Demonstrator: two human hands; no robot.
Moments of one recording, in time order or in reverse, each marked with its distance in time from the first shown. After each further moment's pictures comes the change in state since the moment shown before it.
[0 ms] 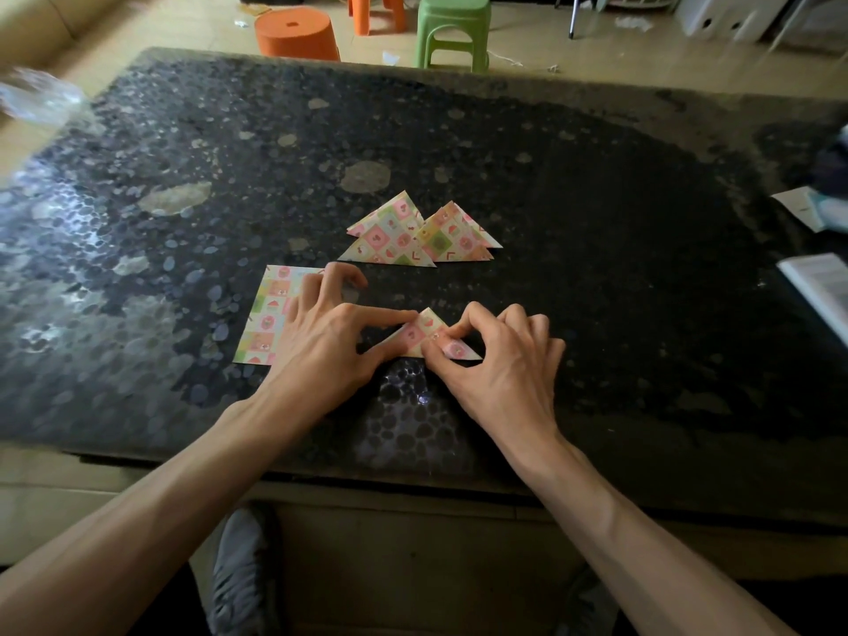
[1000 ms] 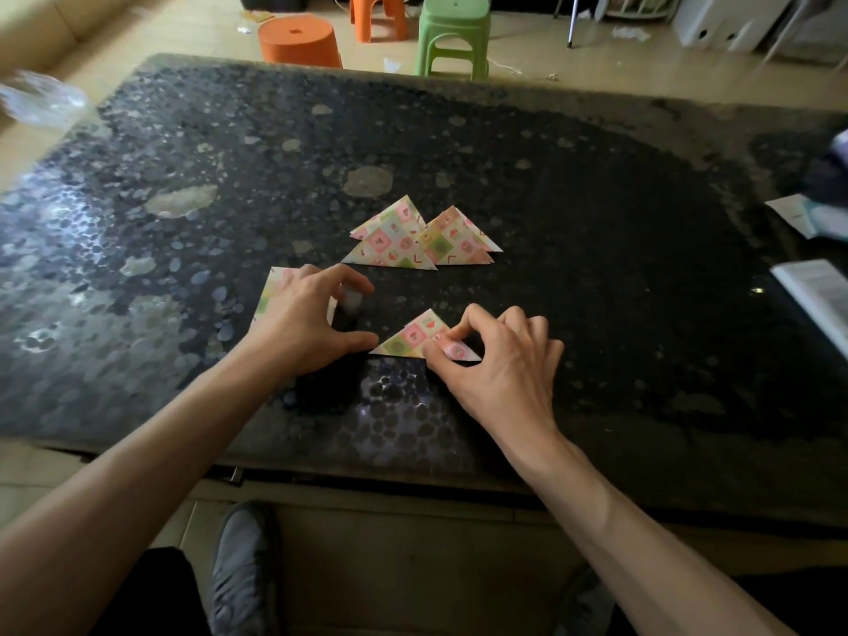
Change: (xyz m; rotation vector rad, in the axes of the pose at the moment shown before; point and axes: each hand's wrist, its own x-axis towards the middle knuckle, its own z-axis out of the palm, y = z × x) left_hand 0.017 -0.018 -0.032 -0.159 -0.170 -0.184; right_hand 0.002 -0.003 -0.001 -0.019 -0.026 0.013
